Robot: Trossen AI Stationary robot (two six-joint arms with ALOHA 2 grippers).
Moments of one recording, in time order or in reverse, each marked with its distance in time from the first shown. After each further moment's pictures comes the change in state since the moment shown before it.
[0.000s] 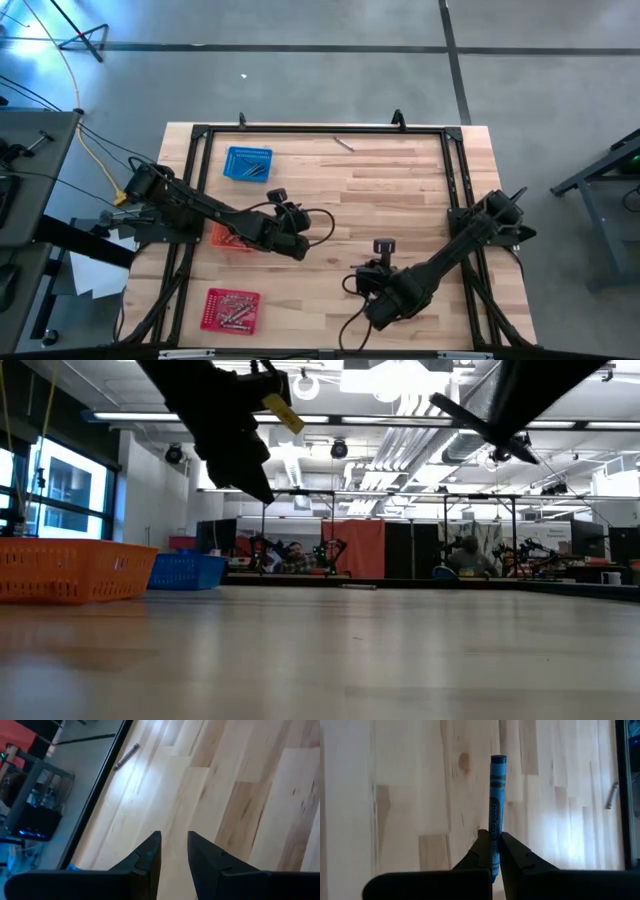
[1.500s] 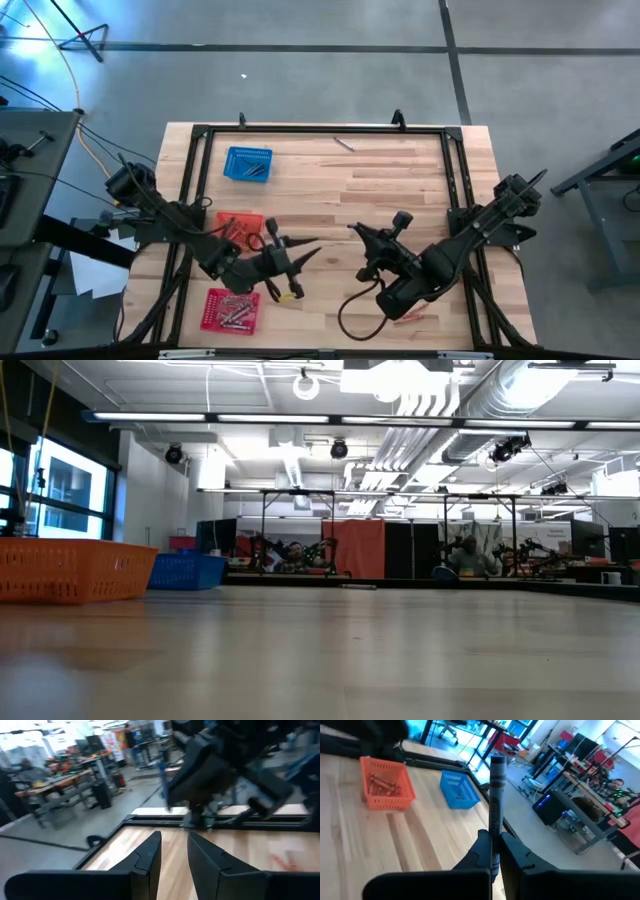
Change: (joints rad) left arm -0.323 -0.134 0.000 0.929 -0.180 0.441; right arm -0.008 -0.197 0.000 0.190 0.646 -0.025
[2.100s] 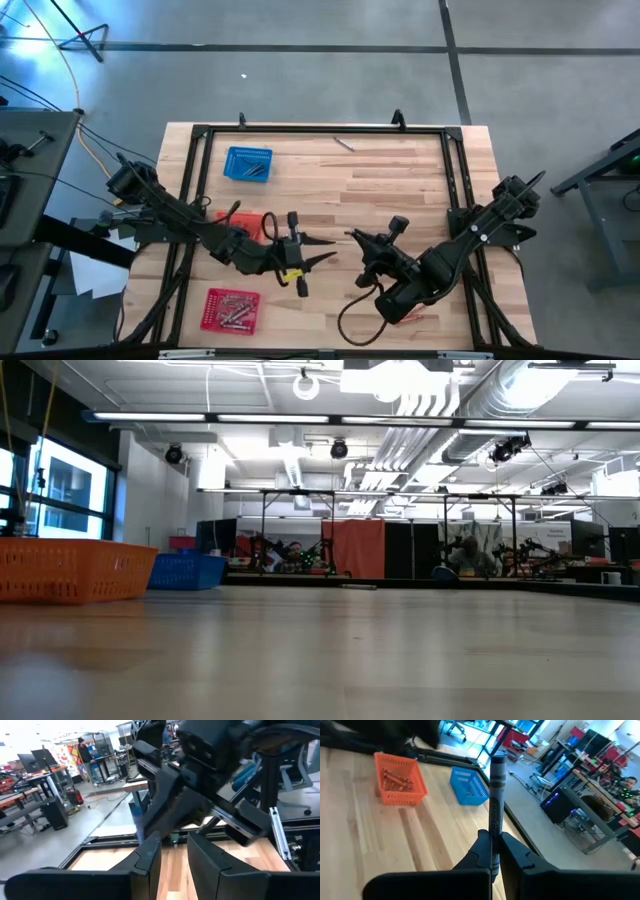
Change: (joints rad) left arm 0.108 0.000 0.000 0.095 0.373 0.079; right arm 0.010 0.017 0.000 0.030 -0.043 -0.010
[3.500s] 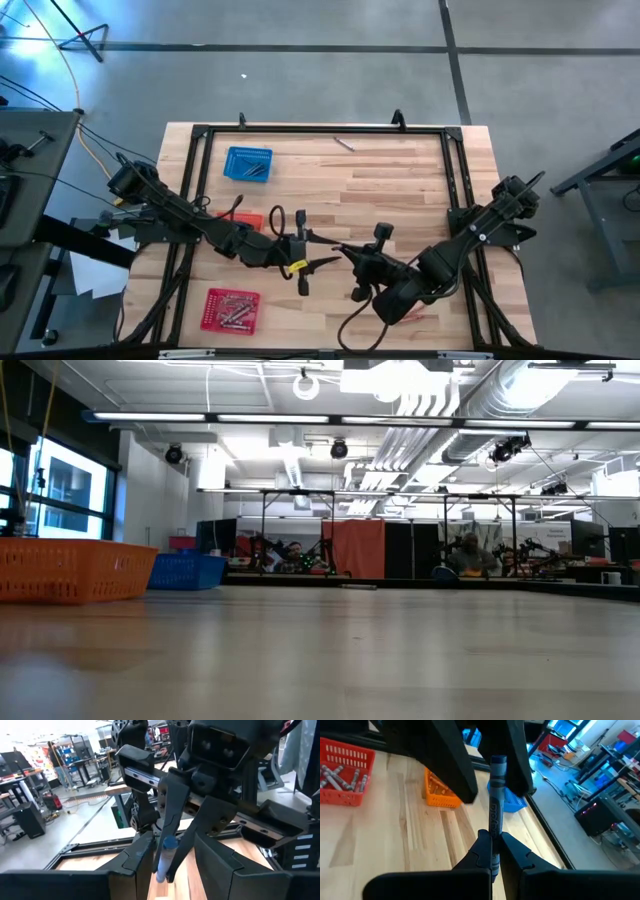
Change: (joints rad) left arm 0.051 0.003 0.000 0.003 0.156 -0.001; right arm -0.009 0.004 0.000 0.252 -0.171 -0.261
